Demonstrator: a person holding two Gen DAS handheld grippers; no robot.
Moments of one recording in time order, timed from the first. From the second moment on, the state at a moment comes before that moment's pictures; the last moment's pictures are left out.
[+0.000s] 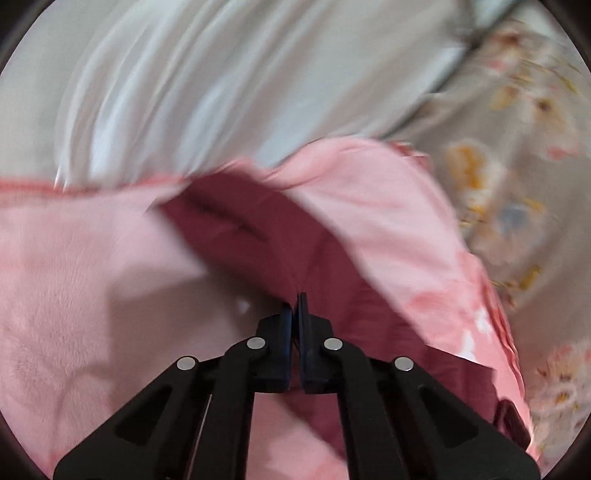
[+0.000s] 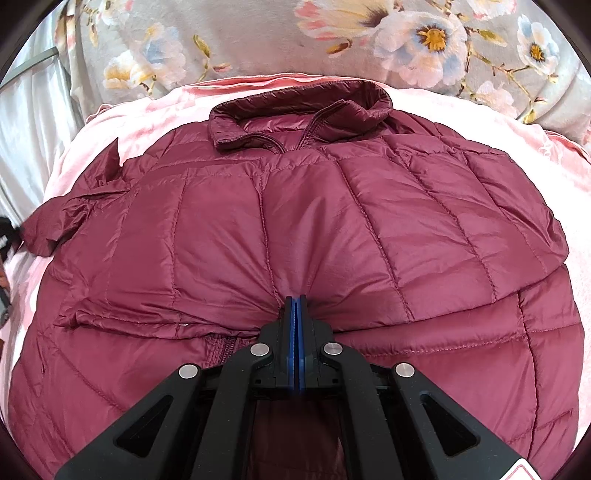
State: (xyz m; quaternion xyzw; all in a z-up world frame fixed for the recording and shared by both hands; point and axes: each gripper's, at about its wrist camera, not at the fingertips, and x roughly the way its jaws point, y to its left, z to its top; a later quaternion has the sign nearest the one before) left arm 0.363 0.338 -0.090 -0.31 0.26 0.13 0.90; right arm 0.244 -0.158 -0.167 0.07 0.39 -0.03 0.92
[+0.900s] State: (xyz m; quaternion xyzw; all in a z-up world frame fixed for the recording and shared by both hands) left arm 0.249 -0.030 -0.045 -0.13 0.31 -0.26 0.90; right arm 0.133 -0.233 -0.119 0.16 0.31 -0.06 0.93
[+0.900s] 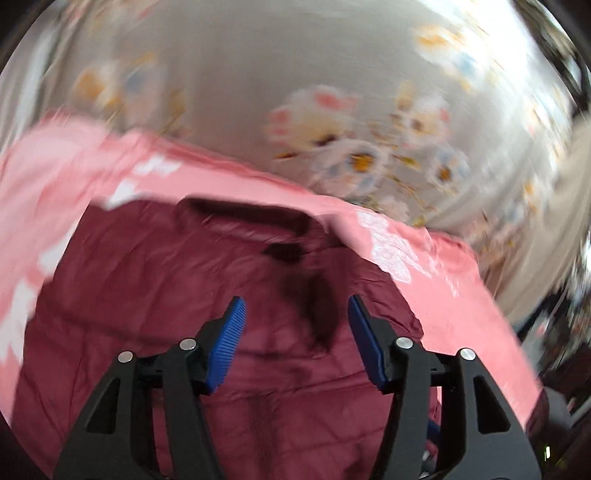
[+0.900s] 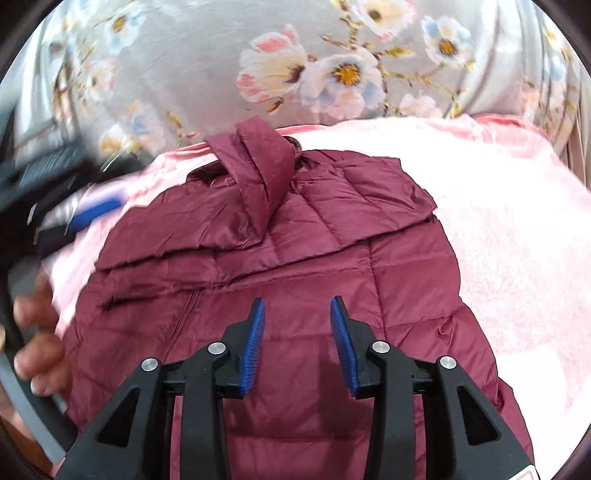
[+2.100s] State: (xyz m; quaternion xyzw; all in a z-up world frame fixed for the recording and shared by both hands) left arm 0.348 0.155 -0.126 -0.36 0.38 -0.05 0.85; right arm 0.227 -0.280 -0.125 0.22 0.34 -0.10 0.91
